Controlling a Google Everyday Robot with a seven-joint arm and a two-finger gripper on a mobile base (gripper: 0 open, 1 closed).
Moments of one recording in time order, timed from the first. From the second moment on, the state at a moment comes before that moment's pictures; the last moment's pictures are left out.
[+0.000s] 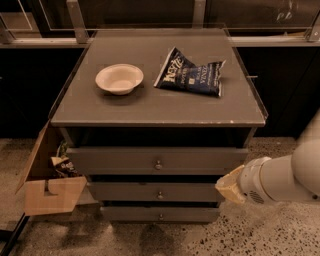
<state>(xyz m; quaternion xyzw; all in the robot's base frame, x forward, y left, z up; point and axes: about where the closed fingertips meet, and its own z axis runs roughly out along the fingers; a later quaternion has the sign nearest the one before) 0.414 -0.166 0.717 -0.42 0.86 0.10 0.27</state>
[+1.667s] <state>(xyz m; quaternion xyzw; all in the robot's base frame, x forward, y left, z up) 0.420 -0.153 0.593 -0.33 0.89 0.07 0.31</state>
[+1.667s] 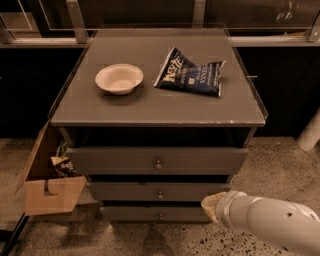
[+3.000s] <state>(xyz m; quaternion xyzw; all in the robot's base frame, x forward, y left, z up) 0.445 -0.140 0.507 -0.32 0.89 0.08 0.32</state>
